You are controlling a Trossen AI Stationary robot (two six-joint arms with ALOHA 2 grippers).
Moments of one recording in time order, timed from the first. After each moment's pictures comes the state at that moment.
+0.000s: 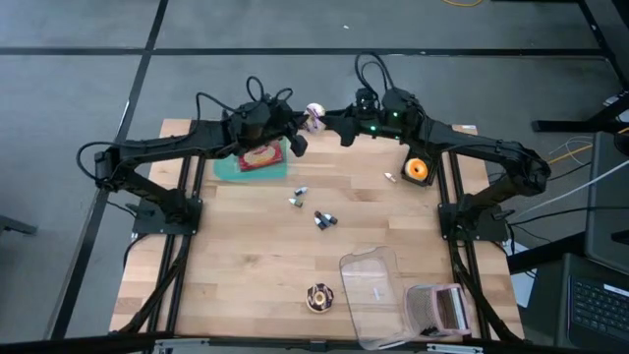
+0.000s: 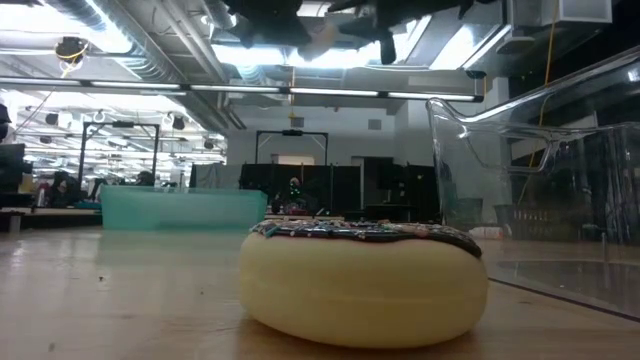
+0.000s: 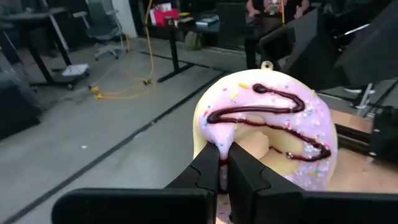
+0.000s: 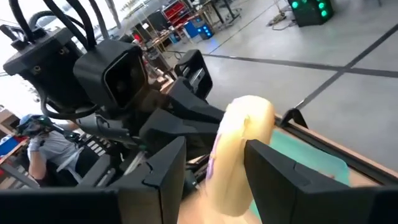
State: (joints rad) left arm 0.31 1.36 1.22 -0.09 -0.37 -0.04; right arm -0.35 1.45 1.27 0.08 -0.13 0.57
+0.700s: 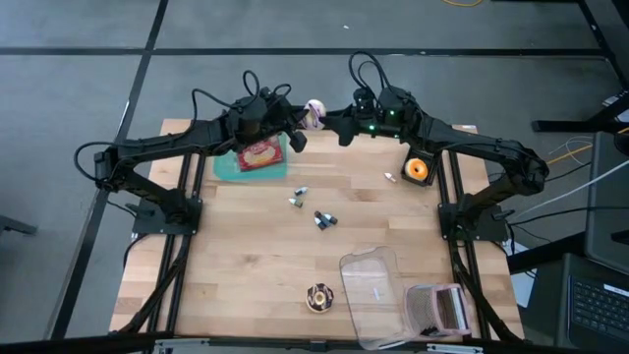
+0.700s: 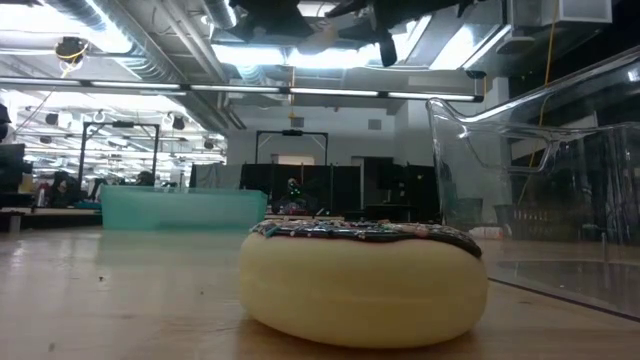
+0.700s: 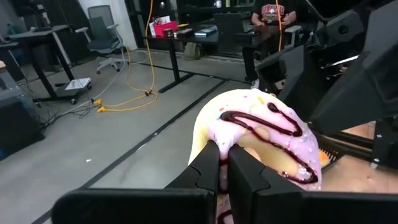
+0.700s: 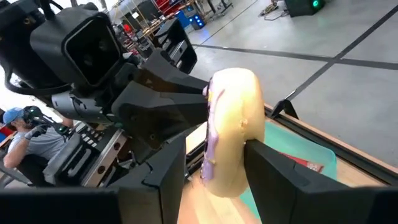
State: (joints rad) left arm 0.33 1.36 1.26 -0.09 -0.36 0.02; right arm -0.36 1.47 1.30 0.00 -0.12 0.56
